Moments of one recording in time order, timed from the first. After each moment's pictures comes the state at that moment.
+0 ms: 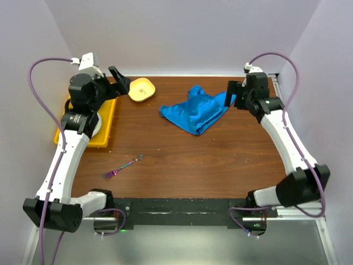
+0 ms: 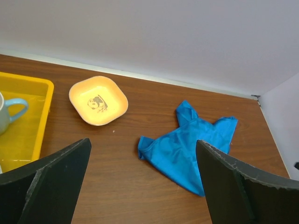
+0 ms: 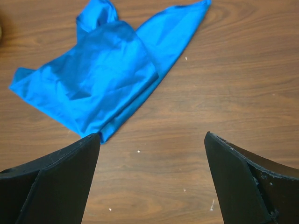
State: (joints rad) left arm -0.13 1.14 1.27 -0.30 0.04 -0.40; right arm 0.20 1.36 1.37 -0.65 0.14 0.26
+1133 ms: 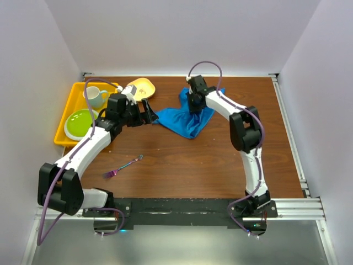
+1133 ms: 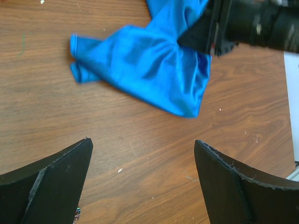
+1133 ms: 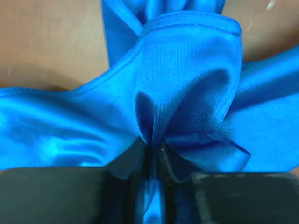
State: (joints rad) left arm -0.27 1.32 0.95 -0.22 0.26 -0.49; right arm 0.45 2.30 1.91 -0.58 0.02 0.24
